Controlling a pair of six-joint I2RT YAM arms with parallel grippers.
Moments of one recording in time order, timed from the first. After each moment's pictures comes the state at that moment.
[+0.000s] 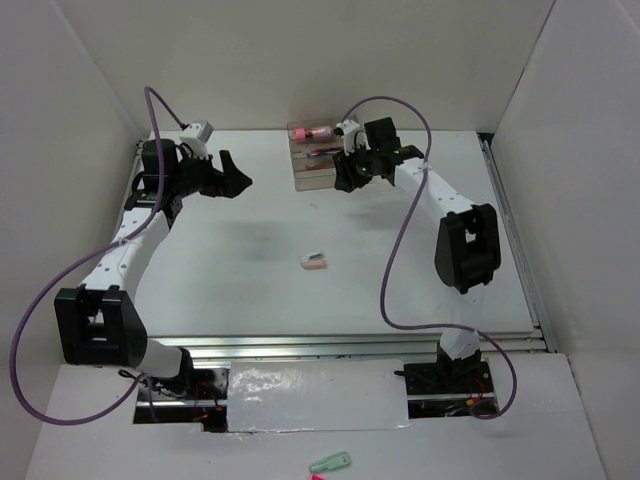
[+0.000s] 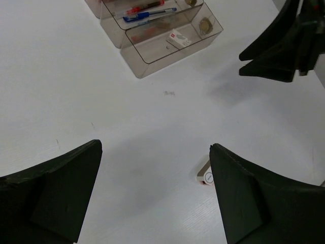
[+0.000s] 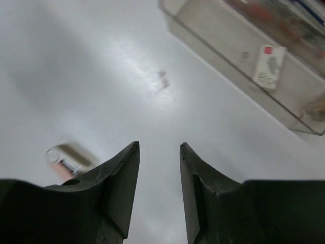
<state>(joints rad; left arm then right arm) -0.01 1.43 1.19 -0.15 0.56 -0.16 0.33 2.03 1.75 -0.46 -0.39 -0.19</state>
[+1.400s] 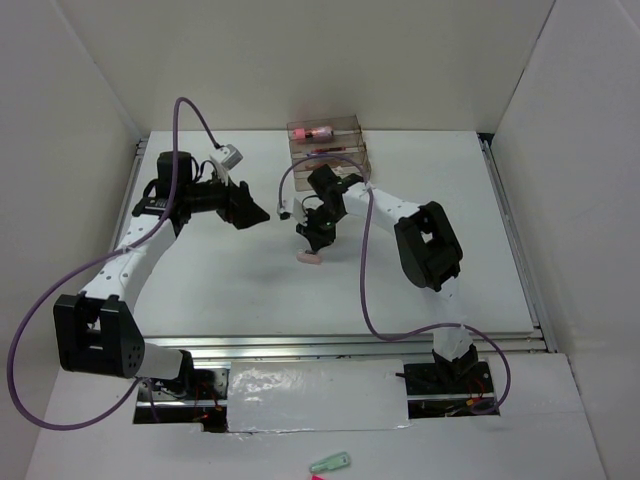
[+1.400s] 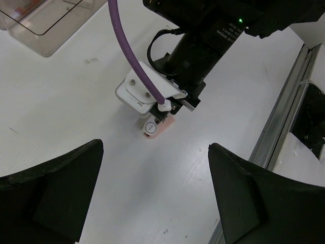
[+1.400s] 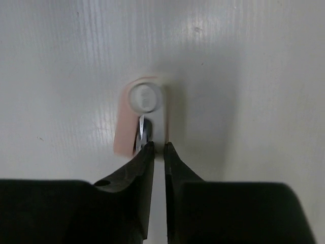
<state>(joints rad) -0.09 1.38 1.14 -0.33 0.87 0.10 0.60 2.17 1.71 -0.79 -0.50 -0.82</state>
